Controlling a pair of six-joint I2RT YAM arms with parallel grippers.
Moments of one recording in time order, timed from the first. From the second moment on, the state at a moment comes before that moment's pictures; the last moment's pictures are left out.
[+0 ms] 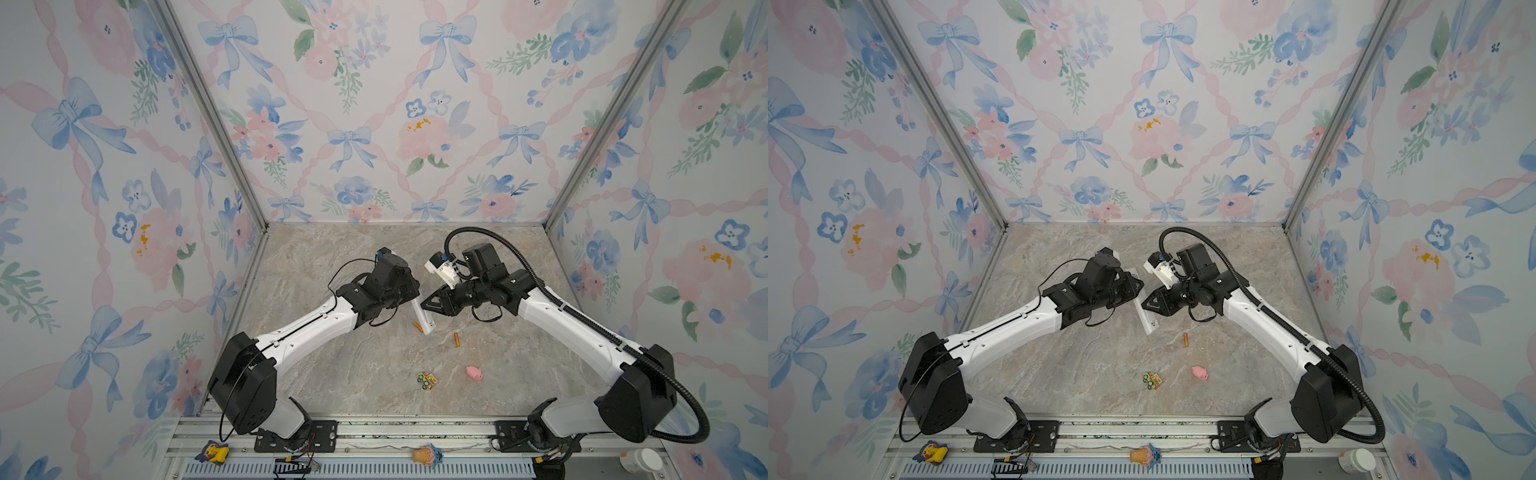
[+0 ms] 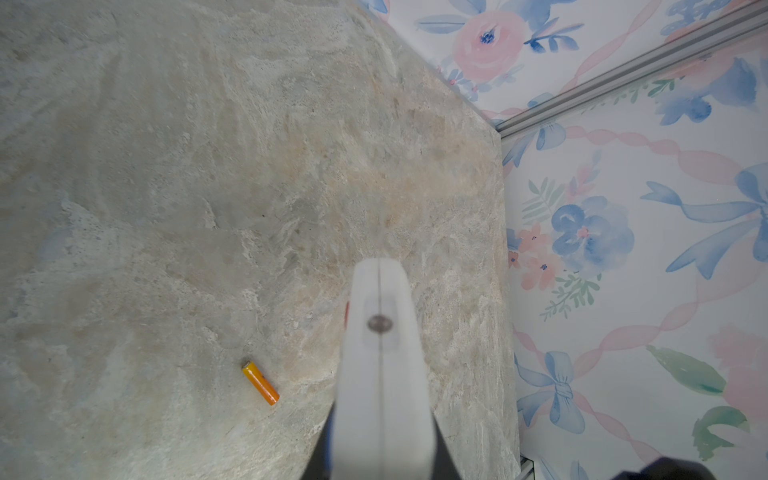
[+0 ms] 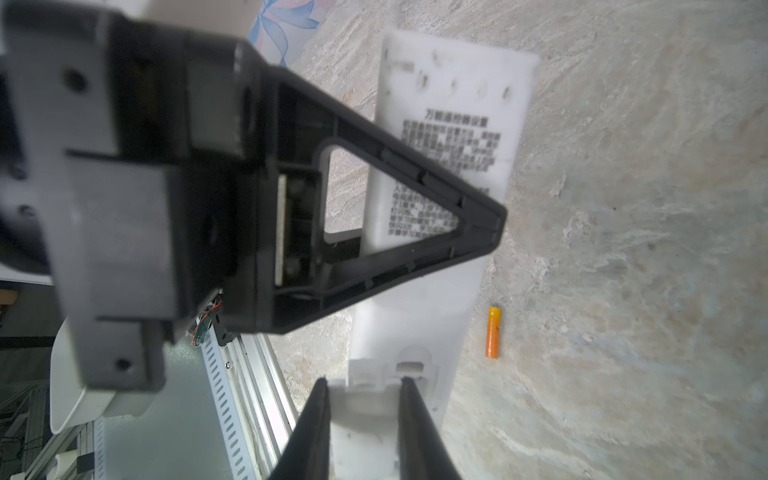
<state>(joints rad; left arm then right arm) -0.75 1.49 1.14 -0.29 -0.02 -0.99 0.57 1.43 1.22 -0.65 -0.60 0.07</state>
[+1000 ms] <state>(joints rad) -0.60 1.36 0.87 -0.07 0.16 -0.91 0.37 1.68 1.32 -0.88 -0.31 0.11</state>
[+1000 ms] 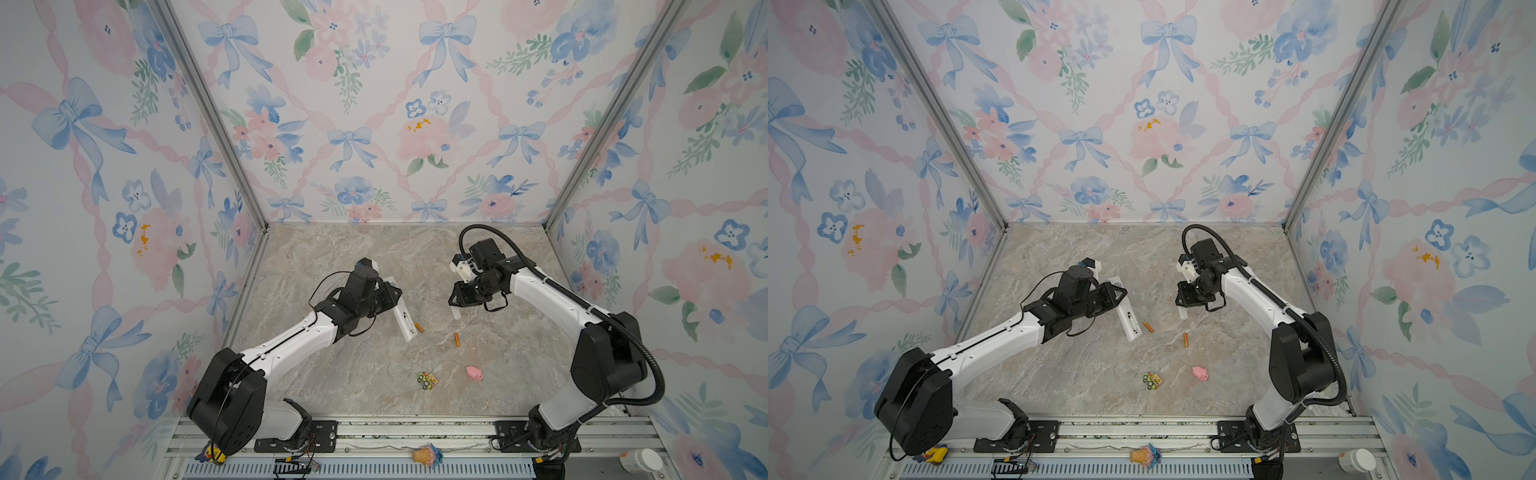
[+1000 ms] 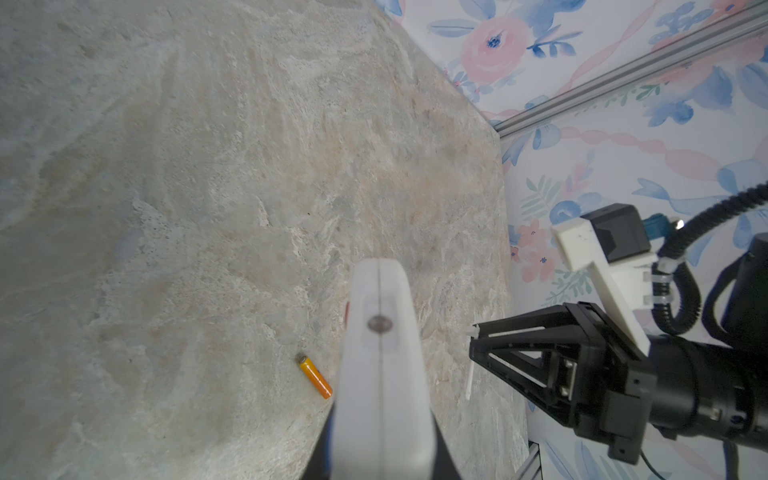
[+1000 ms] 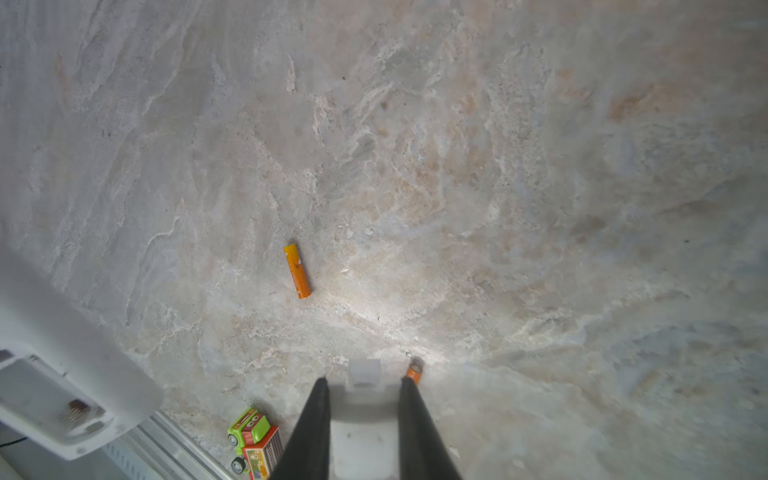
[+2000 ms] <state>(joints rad) -0.57 1.38 0.78 0.07 0.36 -0.88 0.33 1.98 1.44 -0.89 -0.14 0.11</state>
